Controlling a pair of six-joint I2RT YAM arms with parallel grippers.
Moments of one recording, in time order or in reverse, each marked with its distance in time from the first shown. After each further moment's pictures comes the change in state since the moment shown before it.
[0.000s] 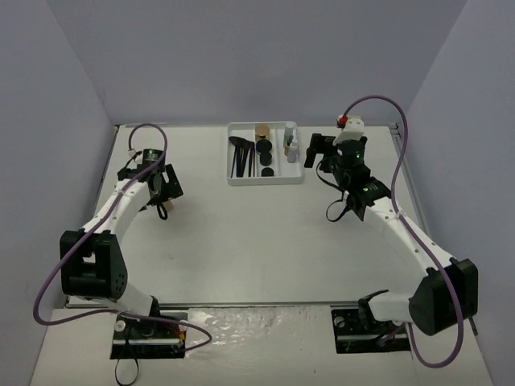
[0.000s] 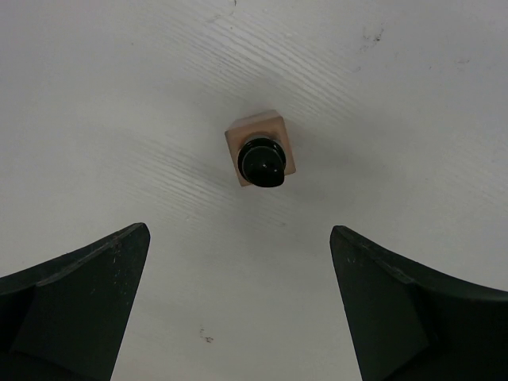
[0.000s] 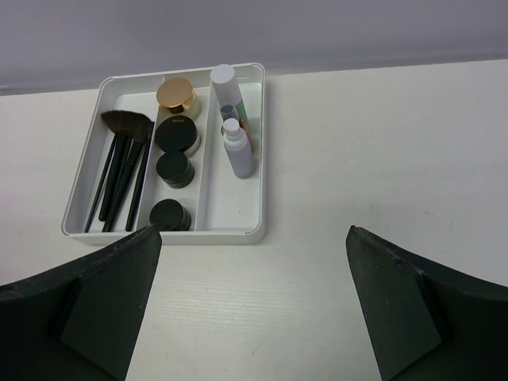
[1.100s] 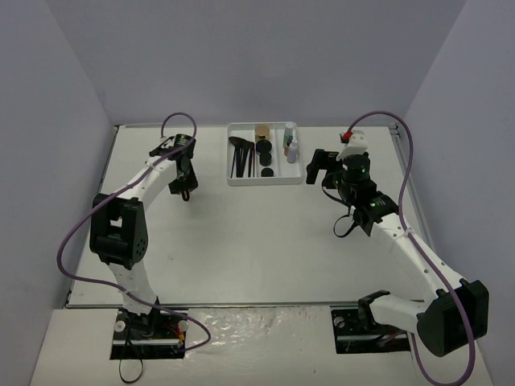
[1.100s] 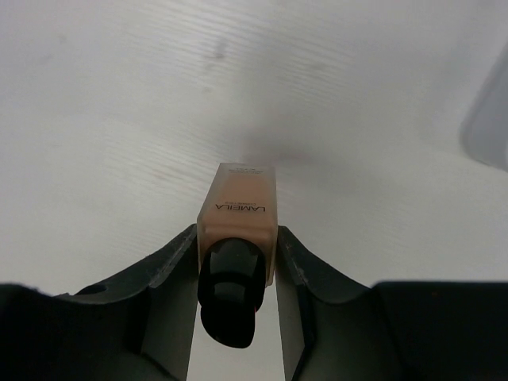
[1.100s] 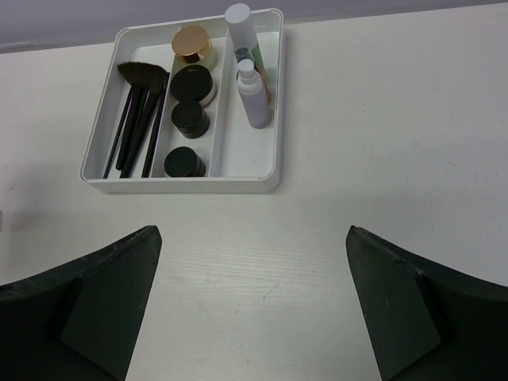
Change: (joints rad) left arm -0.129 0.335 0.304 -0.083 0.026 -0.057; right arm 0.000 -0.154 -0.125 -0.082 -0.076 0.057
